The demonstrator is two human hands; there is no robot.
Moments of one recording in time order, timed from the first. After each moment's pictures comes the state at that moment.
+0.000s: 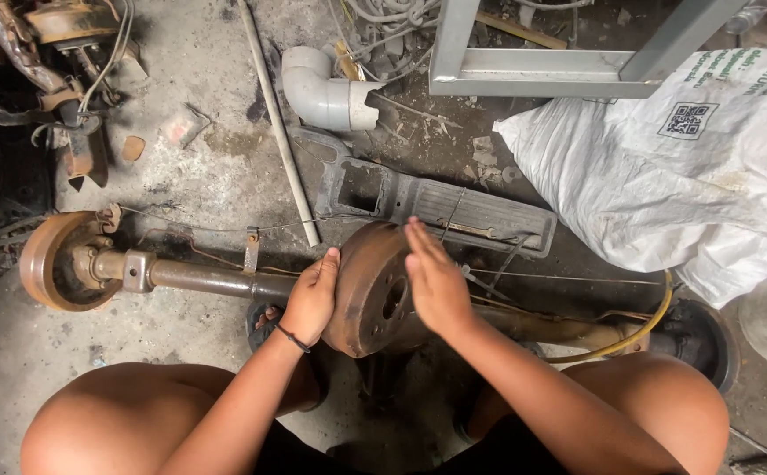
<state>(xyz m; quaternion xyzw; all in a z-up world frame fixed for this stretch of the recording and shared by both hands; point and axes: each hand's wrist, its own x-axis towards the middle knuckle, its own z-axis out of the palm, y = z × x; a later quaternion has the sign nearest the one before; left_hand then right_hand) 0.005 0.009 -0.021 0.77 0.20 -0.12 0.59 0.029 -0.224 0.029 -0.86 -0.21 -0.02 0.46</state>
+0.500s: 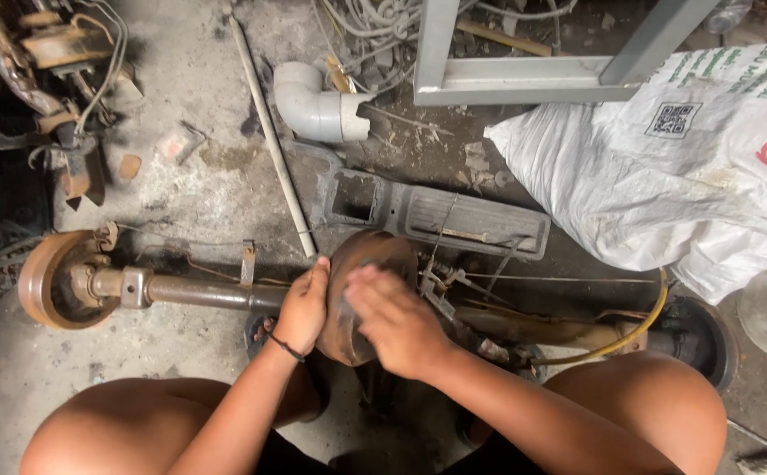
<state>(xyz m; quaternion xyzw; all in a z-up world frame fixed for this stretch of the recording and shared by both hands) 0.004 0.008 0.005 0.78 0.22 -0.13 0.57 -0.005 -0.185 0.011 -0.82 -0.39 -0.25 0.34</state>
